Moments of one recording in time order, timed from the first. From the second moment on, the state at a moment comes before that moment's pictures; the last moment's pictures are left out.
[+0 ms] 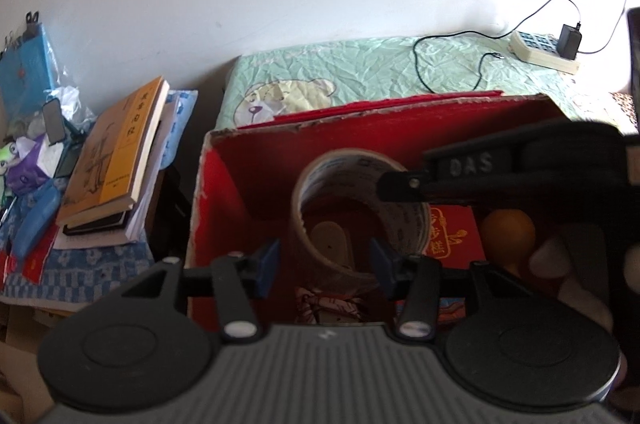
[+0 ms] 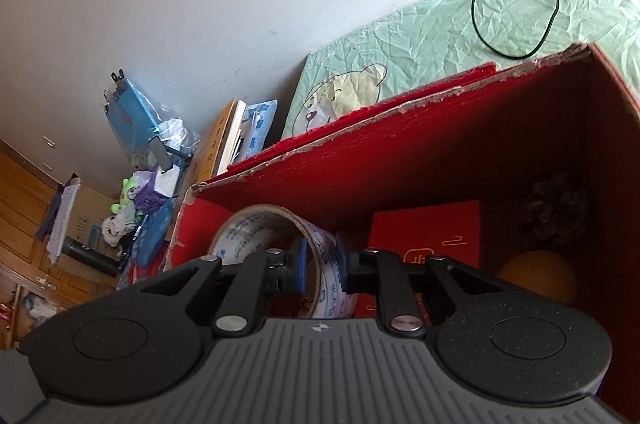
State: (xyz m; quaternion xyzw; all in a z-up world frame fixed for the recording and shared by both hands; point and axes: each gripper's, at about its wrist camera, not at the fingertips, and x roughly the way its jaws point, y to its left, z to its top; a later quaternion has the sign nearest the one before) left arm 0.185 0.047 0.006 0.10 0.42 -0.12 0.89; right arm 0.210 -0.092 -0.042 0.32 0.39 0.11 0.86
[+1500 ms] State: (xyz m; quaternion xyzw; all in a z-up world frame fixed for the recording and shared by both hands) left arm 0.236 0.021 -0.031 0.01 0.52 -0.19 0.83; right arm 0.190 -0.117 -0.049 0.40 0.33 0.03 0.85
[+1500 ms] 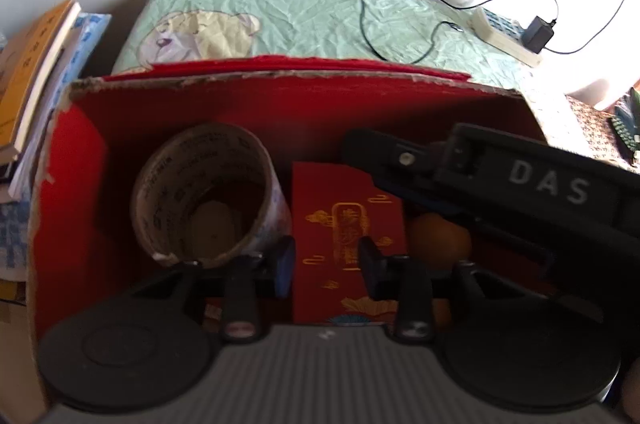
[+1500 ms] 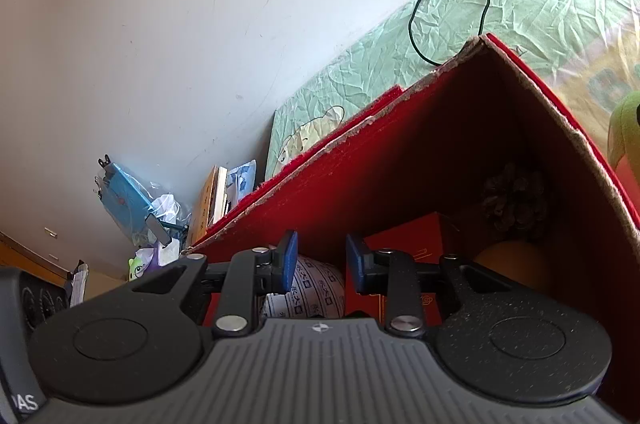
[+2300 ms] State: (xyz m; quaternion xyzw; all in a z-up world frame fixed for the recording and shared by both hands) left arm 0.234 0.014 -0.035 0.08 0.51 -0.15 0.84; right arm 0.198 -0.105 -0.047 0.35 0.37 0.05 0.86
